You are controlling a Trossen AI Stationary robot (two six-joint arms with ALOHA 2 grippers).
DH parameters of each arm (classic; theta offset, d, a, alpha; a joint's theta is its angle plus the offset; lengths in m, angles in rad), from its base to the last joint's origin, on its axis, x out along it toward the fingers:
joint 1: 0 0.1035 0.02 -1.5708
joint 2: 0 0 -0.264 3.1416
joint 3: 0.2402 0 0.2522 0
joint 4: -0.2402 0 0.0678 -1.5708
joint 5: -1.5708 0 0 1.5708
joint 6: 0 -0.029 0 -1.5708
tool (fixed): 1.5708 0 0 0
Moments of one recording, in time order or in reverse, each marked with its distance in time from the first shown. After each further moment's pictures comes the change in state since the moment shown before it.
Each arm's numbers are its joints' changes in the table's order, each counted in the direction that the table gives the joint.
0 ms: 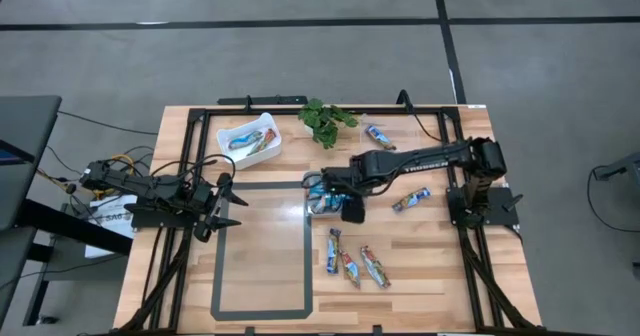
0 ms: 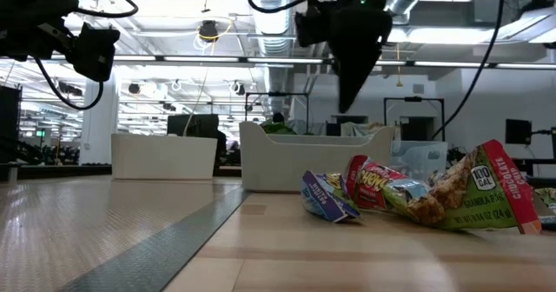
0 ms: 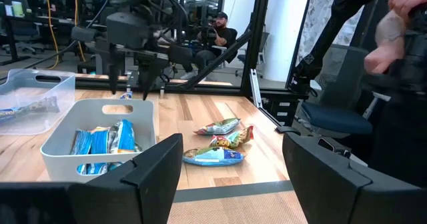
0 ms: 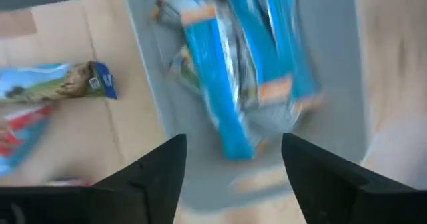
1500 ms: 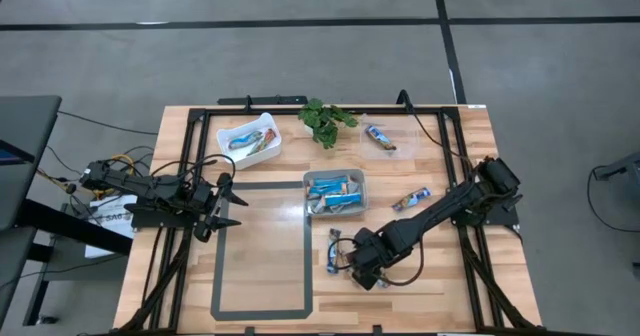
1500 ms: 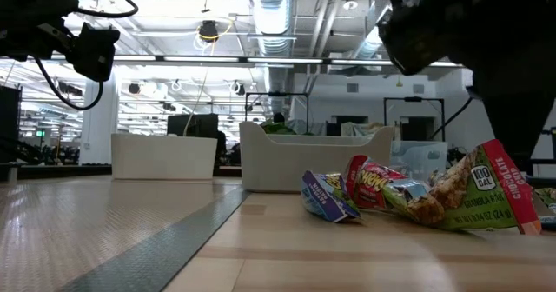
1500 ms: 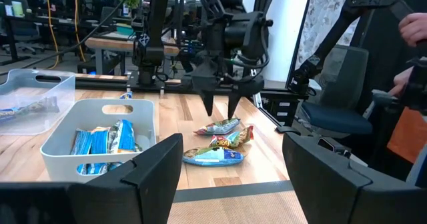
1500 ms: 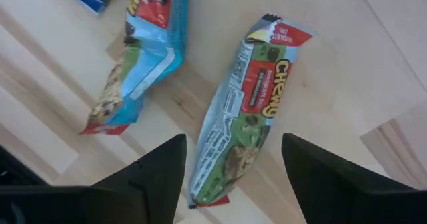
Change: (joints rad) left arm 0.000 0.000 0.000 0.000 0.000 0.000; right arm 0.446 0.001 -0.268 0.241 0.204 -1.041
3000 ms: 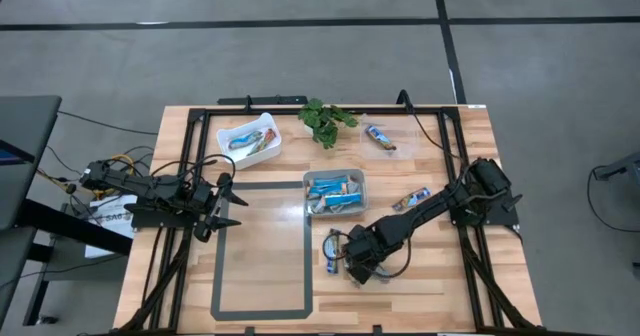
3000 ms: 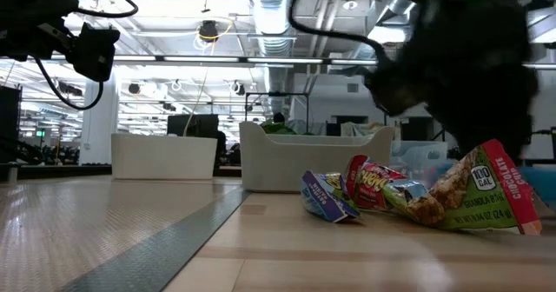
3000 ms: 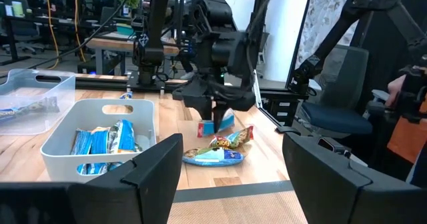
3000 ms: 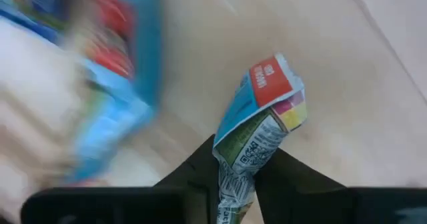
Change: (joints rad) left arm 0.000 0.000 0.000 0.000 0.000 0.000; right arm -0.073 0.056 -0.072 0.123 0.026 0.081
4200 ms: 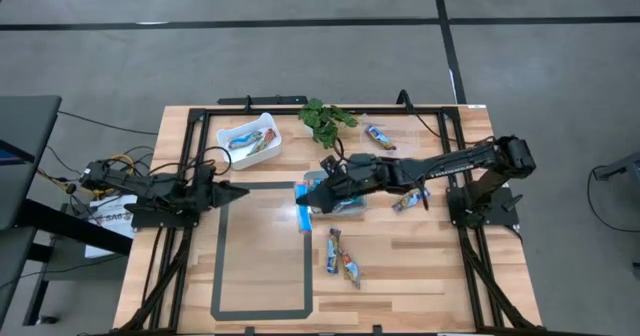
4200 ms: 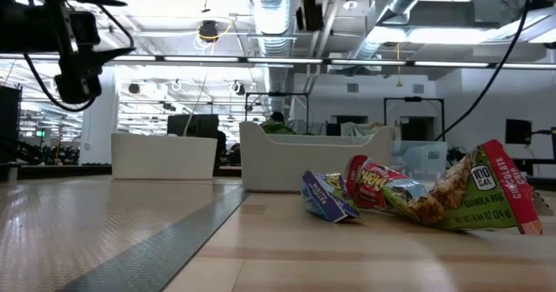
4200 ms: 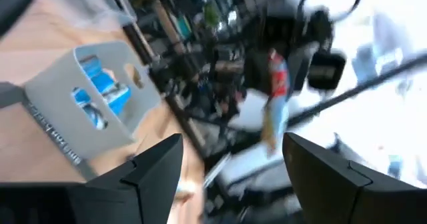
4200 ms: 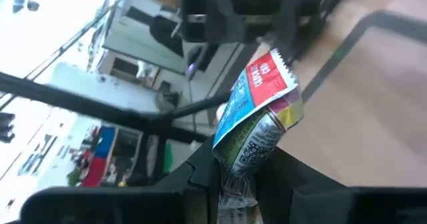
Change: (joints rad) left arm -0.001 0.003 0.000 0.089 0.282 0.941; right arm -0.331 -0.273 0.001 0.922 -0.008 0.063
